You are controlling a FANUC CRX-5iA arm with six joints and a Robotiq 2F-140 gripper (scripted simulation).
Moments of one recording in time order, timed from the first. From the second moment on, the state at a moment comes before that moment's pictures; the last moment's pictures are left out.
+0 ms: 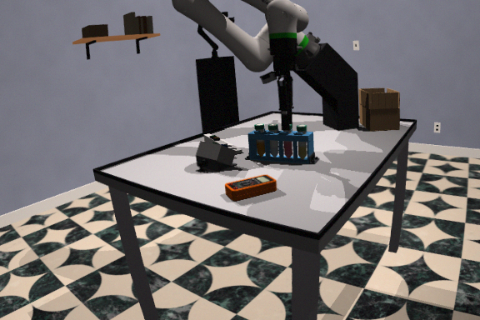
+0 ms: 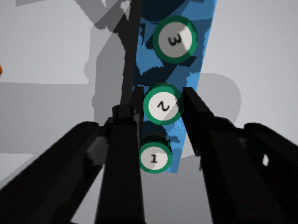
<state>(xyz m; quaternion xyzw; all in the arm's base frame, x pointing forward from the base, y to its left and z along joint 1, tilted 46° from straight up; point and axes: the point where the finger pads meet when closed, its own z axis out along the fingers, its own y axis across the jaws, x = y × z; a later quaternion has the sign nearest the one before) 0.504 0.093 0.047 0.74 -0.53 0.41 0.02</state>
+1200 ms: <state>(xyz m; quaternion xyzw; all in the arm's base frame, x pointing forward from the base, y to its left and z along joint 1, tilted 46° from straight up) 0.504 0.093 0.048 0.76 -0.53 0.38 0.04</state>
